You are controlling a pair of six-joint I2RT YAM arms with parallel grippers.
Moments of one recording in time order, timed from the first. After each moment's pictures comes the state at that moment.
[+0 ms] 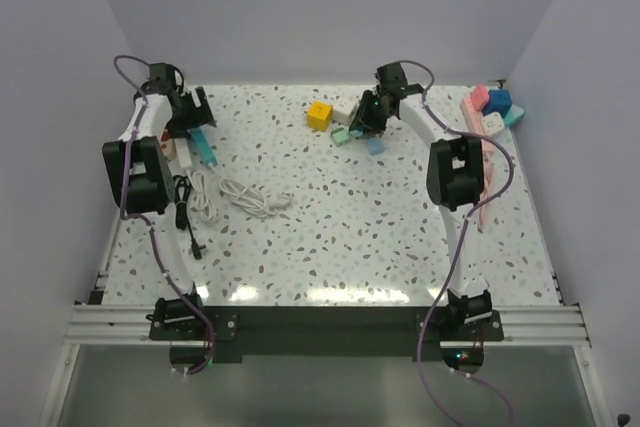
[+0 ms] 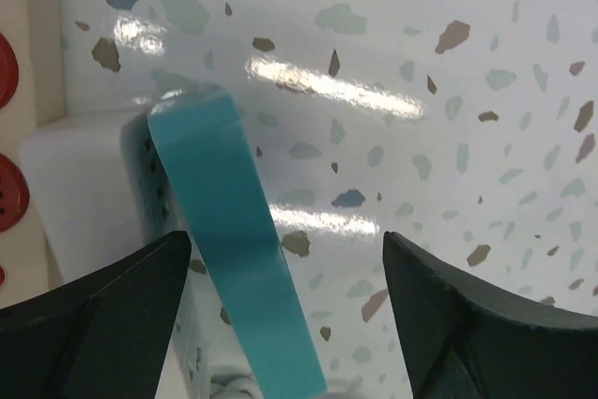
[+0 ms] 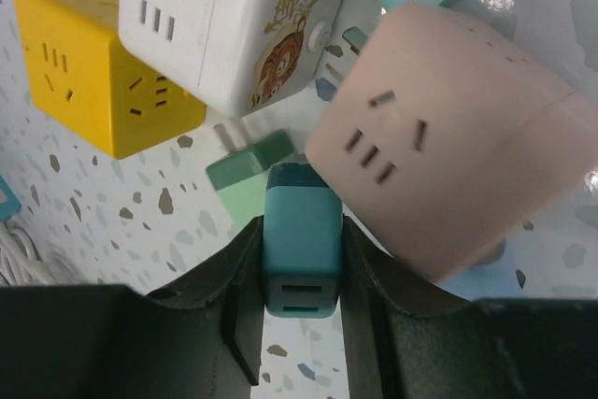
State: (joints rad) left arm 0.18 2.28 1.95 -0.69 0.14 -0.22; right arm 0.26 2.39 2.10 -0.66 -0.26 0.54
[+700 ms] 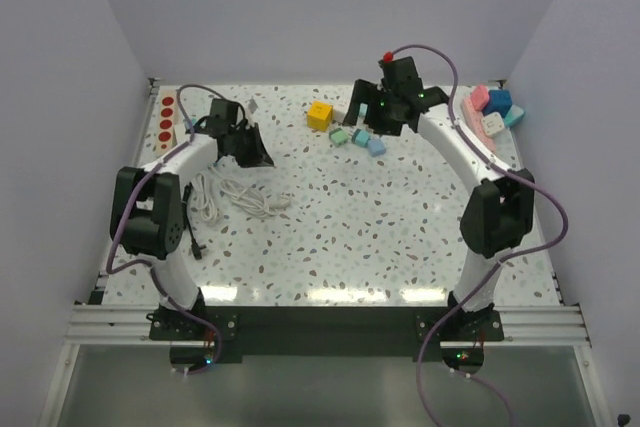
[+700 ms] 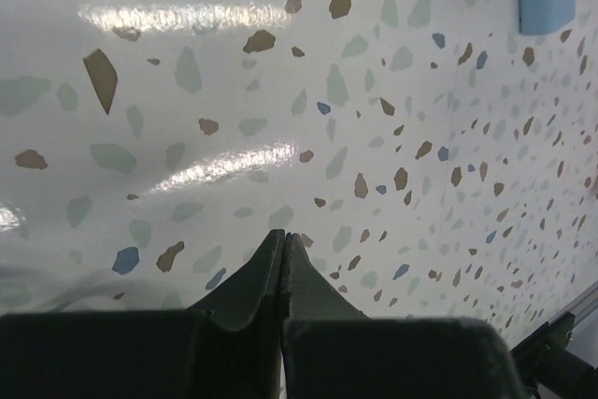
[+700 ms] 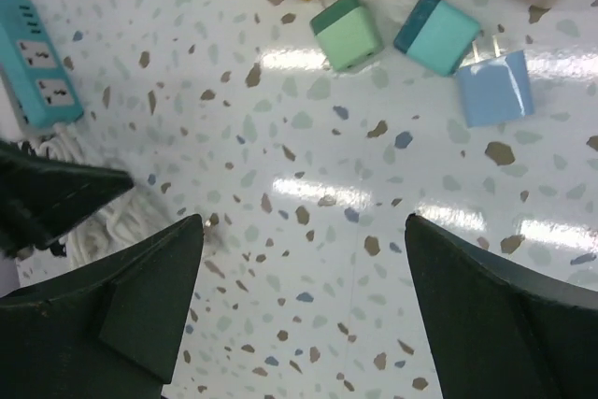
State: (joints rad) left arm -0.15 1.78 1.26 -0.39 0.41 -0.41; right arm 0.35 1.91 1.77 -0.68 -0.13 0.53
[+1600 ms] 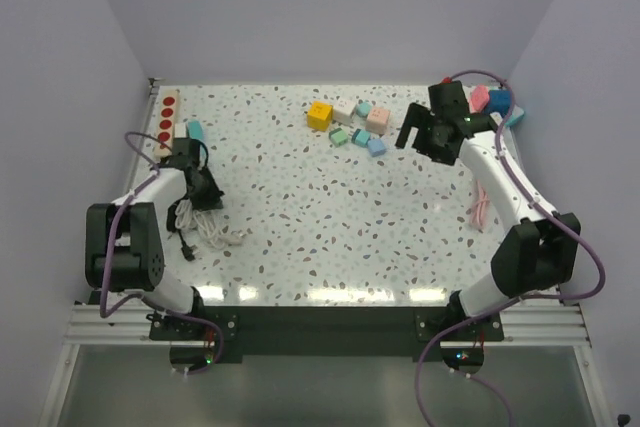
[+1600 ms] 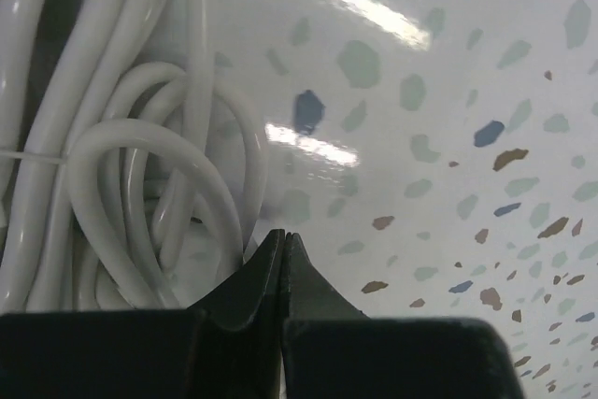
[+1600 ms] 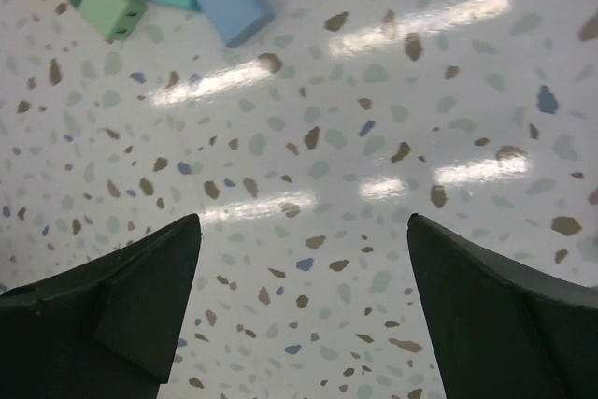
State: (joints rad) left arm 0.00 1.57 0.88 -0.48 0.07 -0.49; right arm 0.25 1.54 1.42 -0.79 0.09 0.53
